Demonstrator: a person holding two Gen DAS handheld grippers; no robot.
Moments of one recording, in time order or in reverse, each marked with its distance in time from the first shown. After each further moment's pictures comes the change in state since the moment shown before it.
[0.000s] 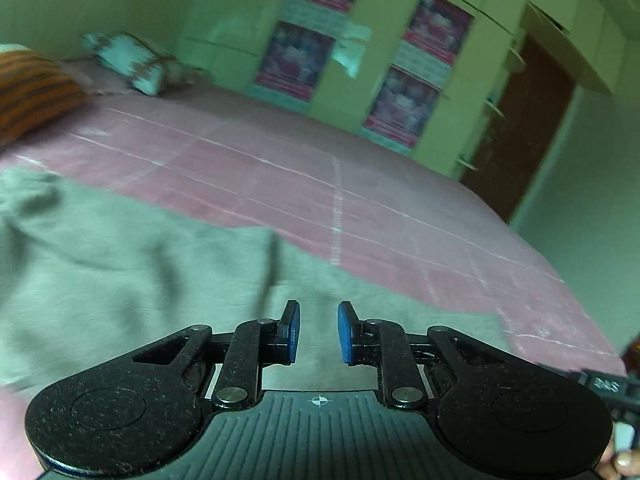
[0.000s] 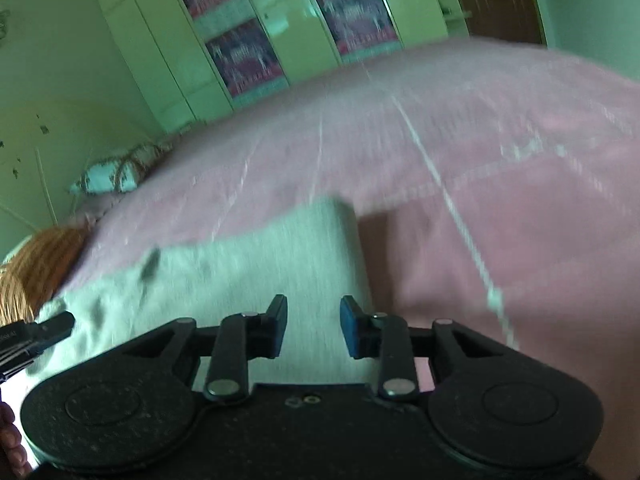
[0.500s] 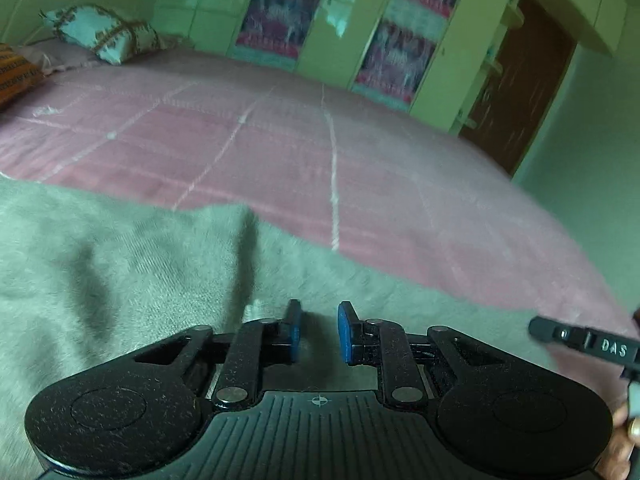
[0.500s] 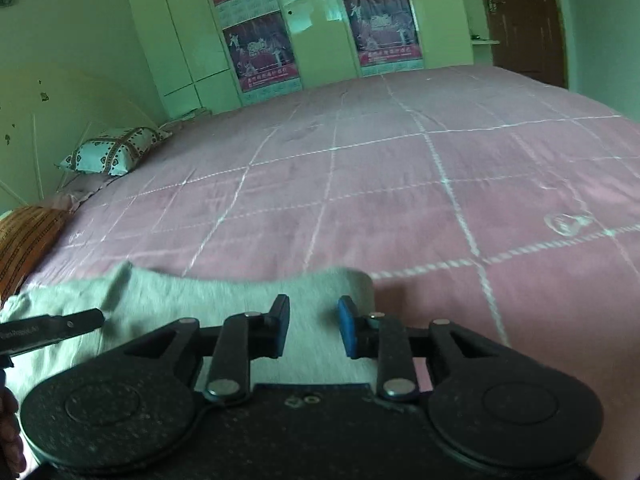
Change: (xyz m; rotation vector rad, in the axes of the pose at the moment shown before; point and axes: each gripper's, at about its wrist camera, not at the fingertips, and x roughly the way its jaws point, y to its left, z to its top) left arm 0.087 -0.001 0.018 0.060 0.132 0.013; right arm 0.075 0.012 0.028 -0.157 0.018 -0.048
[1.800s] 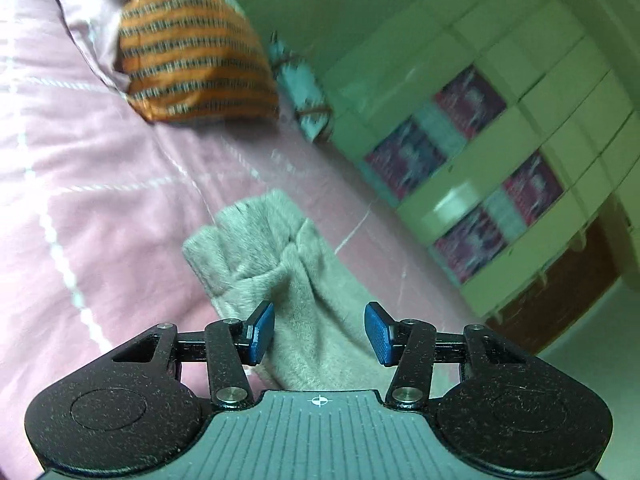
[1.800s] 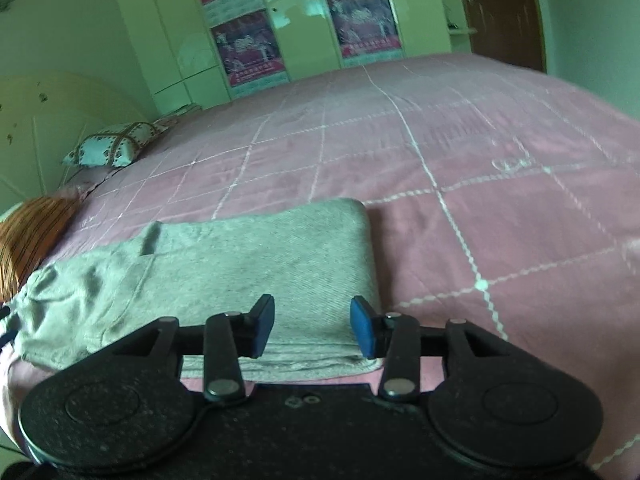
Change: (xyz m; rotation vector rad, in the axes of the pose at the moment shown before) left arm -0.158 0.255 -0.087 -0.560 -0.391 0.030; right arm -0.104 0.024 -0.055 0.055 -0.003 -0.007
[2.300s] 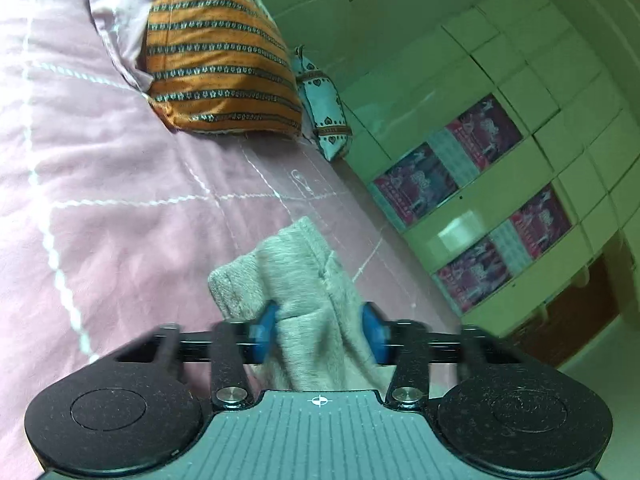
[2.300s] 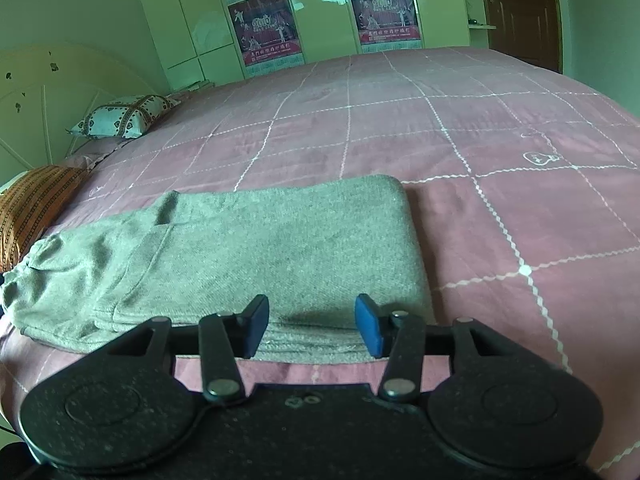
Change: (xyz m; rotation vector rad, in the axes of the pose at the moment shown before) left arm 0.035 0.028 0.021 -0.110 -0.020 -0.023; right arm 0.017 0.030 -0.012 -0.045 0.055 -0.013
